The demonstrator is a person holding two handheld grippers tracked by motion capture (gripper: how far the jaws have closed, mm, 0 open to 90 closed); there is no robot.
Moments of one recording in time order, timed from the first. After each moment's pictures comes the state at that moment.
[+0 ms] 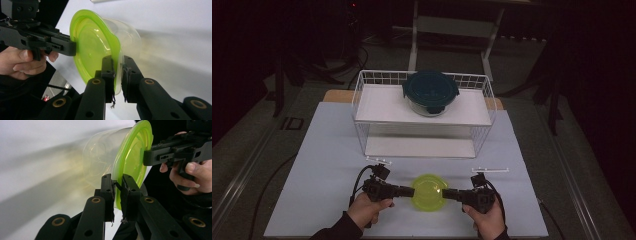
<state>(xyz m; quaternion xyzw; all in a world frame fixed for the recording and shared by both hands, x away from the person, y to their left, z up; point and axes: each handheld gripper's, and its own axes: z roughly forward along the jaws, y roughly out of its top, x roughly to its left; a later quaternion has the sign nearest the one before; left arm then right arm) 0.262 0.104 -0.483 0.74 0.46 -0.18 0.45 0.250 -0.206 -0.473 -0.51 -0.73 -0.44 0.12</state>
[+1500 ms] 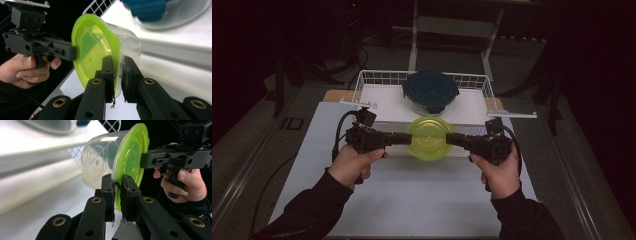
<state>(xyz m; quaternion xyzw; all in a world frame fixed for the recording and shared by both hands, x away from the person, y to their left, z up) 0.295 0.126 -0.320 0.73 0.42 -0.09 0.54 0.288 -0.190 -0.310 -0.44 -0.73 -0.52 0.02</state>
